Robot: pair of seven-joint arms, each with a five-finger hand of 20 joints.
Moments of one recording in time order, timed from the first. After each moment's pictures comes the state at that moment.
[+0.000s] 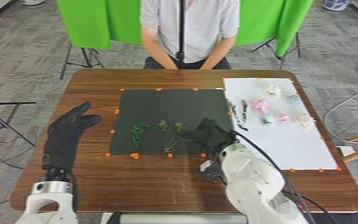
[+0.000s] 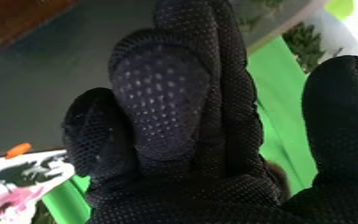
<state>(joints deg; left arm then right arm) 121.7 -76.4 -97.7 -118.2 64.0 2.6 14.5 -97.6 -76.7 68.0 -114.5 -129.3 -18.0 28.2</state>
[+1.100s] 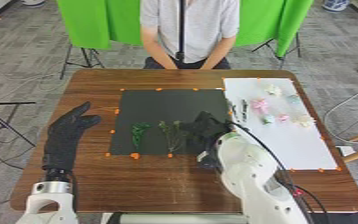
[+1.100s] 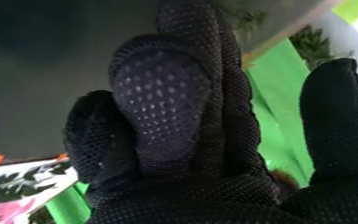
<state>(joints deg) 121.8 -76.4 -97.7 -118.1 63.7 2.5 14.6 -92.8 -79.4 68.7 -111.3 -126.9 -20.7 30.7</state>
